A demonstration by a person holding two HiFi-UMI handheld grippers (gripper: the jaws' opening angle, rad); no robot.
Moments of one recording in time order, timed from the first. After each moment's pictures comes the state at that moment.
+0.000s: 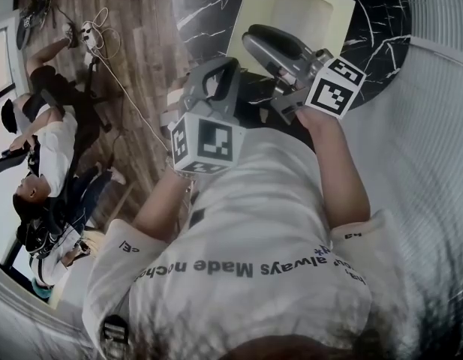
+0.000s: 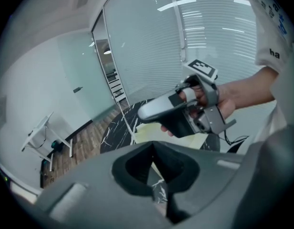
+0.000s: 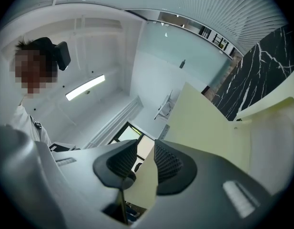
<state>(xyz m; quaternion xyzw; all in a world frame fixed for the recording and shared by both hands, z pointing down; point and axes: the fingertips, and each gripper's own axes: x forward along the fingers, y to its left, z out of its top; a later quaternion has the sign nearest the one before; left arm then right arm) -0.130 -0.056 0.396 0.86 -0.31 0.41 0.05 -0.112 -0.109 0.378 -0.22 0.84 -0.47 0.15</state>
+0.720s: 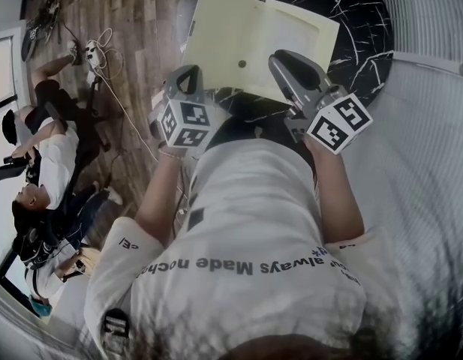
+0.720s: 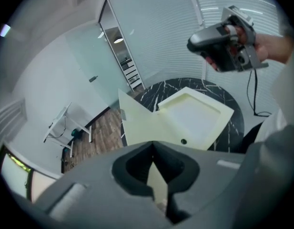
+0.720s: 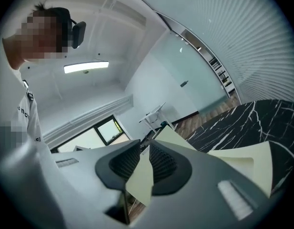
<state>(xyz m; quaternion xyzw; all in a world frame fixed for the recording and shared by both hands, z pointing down) -0.217 -0.092 0.447 0.78 -0.39 0.48 0.05 -0.058 -0.102 0.338 -0.34 0.88 -0.33 0.07</state>
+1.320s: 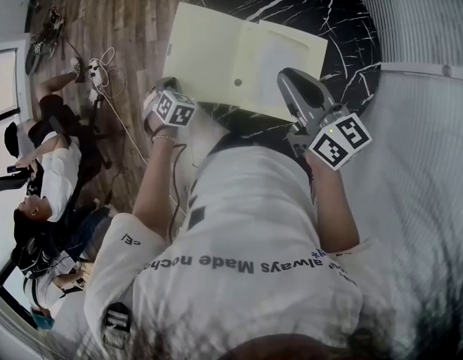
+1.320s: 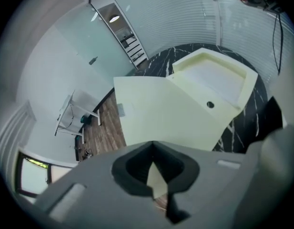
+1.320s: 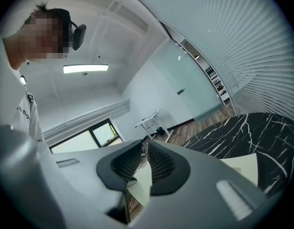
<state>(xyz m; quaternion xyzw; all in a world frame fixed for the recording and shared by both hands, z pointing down) -0.313 -0.125 0.537 0.69 -0.41 0.60 0.07 -0.028 -0.096 0.299 -0.38 0.87 -0.31 0.08</state>
